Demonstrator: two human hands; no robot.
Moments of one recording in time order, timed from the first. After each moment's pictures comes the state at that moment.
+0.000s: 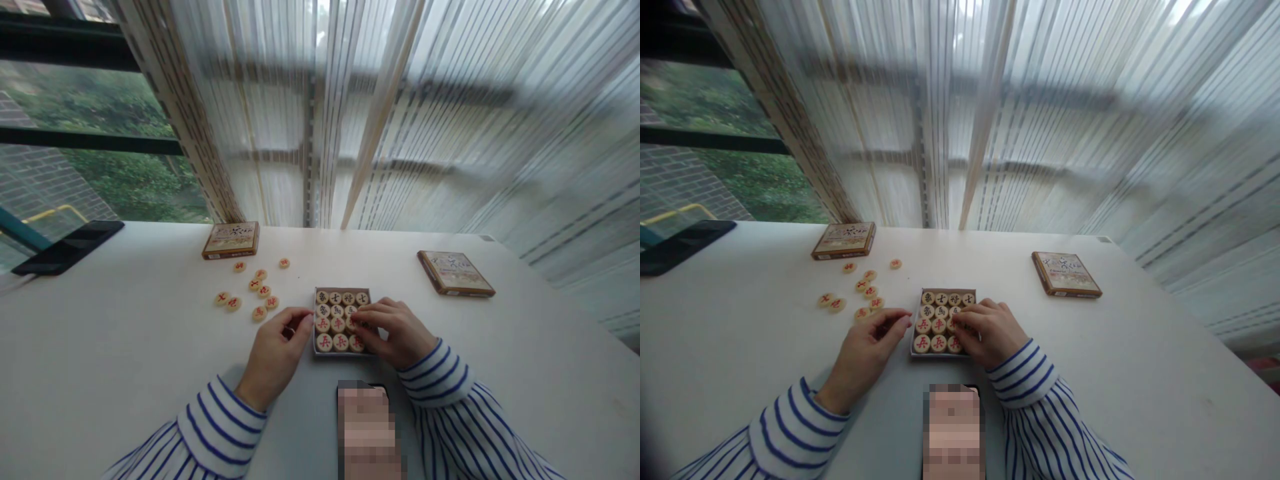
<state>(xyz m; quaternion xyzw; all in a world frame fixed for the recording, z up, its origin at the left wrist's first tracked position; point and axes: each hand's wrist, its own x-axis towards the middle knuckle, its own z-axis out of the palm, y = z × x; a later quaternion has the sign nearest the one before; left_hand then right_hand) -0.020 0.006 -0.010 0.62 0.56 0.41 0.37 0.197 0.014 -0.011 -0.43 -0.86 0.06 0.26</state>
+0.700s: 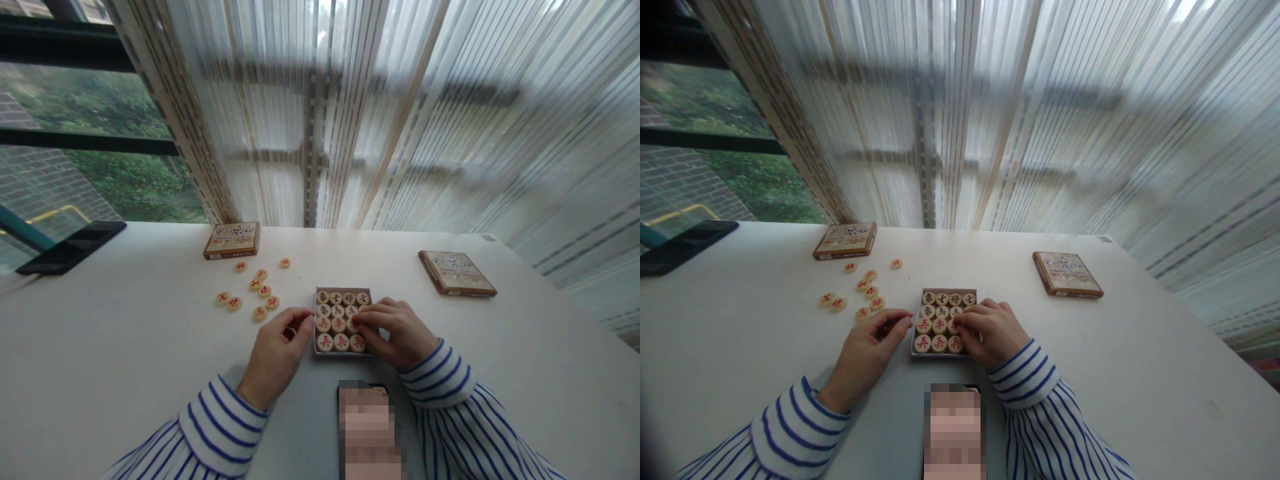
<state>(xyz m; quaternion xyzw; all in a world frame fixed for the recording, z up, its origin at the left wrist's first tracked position) -0.020 0.006 -0.013 0.62 0.56 0.41 0.37 0.200 0.013 -0.007 -0.46 -0.86 0.08 0.20</state>
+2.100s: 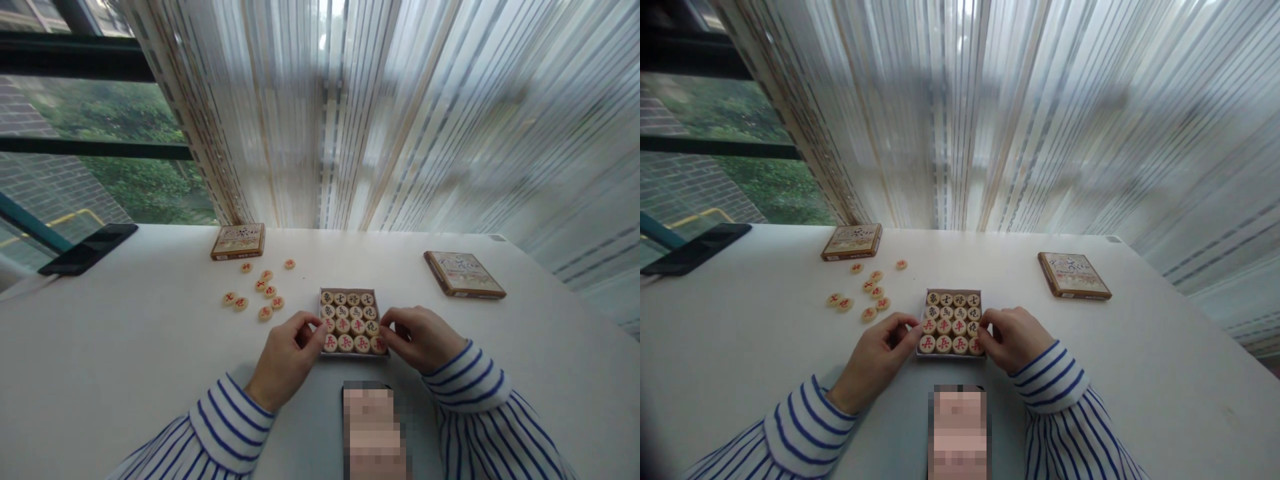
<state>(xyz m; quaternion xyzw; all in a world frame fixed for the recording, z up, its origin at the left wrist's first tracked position) -0.017 -0.001 -0.009 0.65 0.54 0.37 0.38 0.209 0.005 0.011 -0.55 -0.81 0.12 0.14</state>
